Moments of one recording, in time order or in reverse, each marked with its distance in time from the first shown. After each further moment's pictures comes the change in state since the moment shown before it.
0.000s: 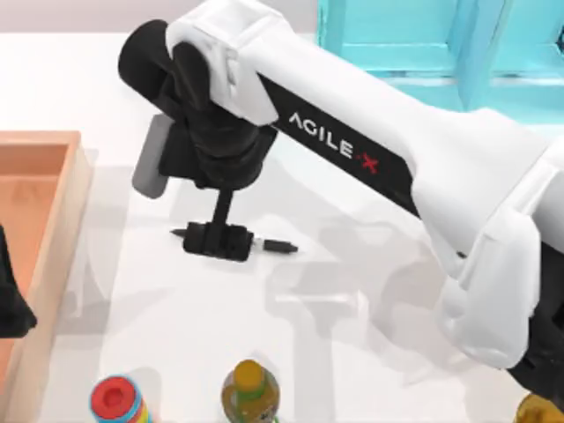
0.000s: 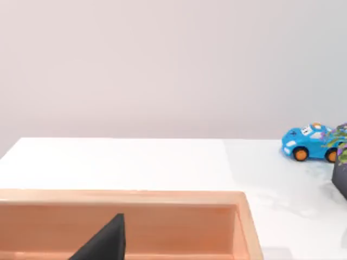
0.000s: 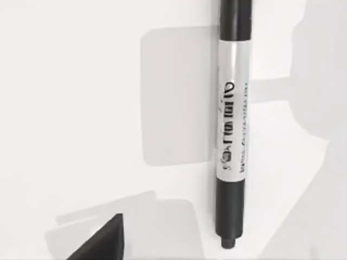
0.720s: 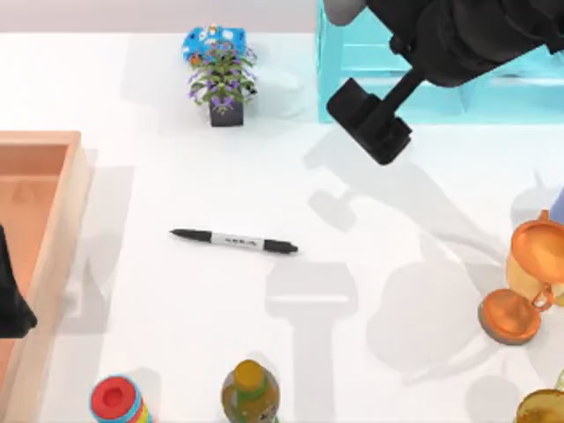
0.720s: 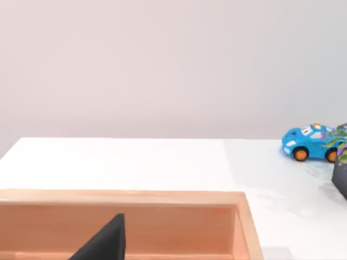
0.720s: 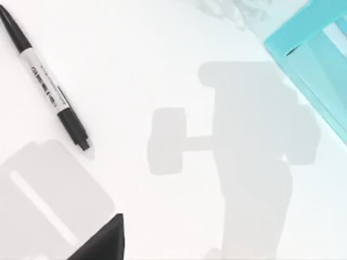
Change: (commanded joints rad) left arm 0.000 0.000 0.000 0.000 0.000 0.000; right arm -0.204 -0.971 -0.988 0.518 -0.059 0.240
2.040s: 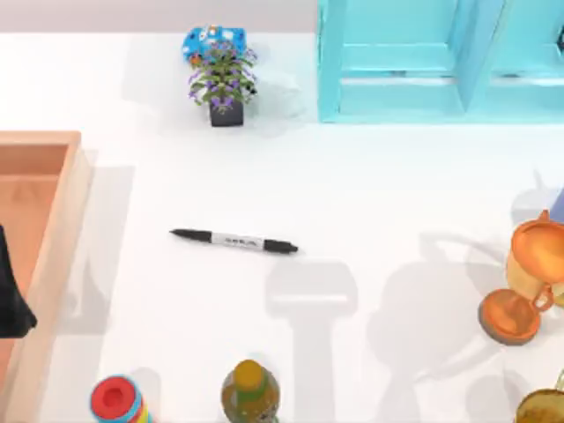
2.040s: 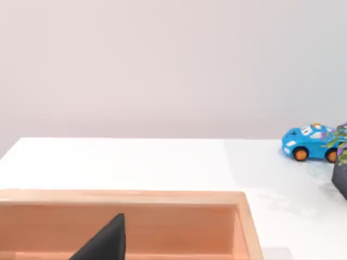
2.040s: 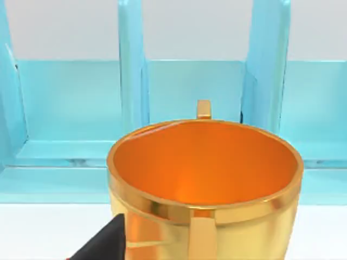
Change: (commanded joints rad) left arm 0.000 0.000 0.000 0.000 0.000 0.000; right arm -0.636 -1.676 -1.669 0.954 -0.118 0.284
